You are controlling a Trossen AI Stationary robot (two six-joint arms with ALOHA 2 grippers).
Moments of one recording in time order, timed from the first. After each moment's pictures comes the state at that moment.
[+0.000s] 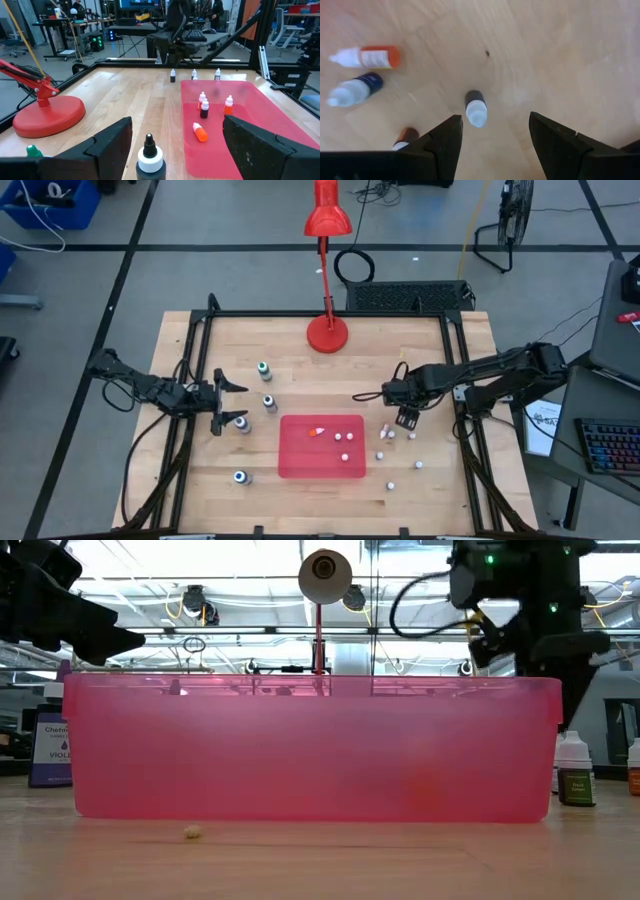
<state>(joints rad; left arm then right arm) -0.45 0.10 0.05 -0.03 -0.50 -0.06 0.05 1.37 0.85 -1.11 0.10 0.52</state>
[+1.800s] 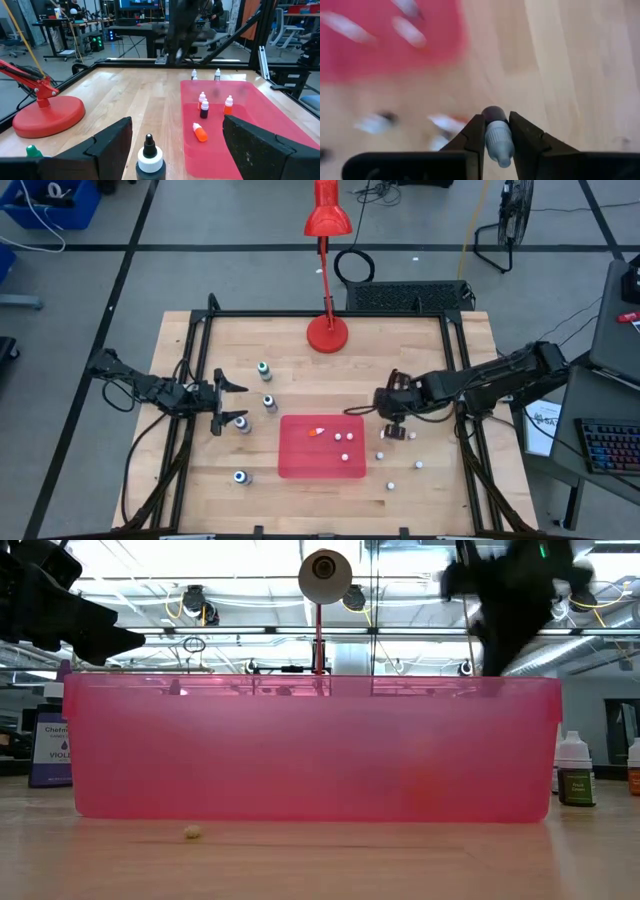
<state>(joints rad) -0.45 0.10 0.05 -0.03 -0.50 -0.06 0.21 1.36 1.01 -0.87 0.19 0.36</state>
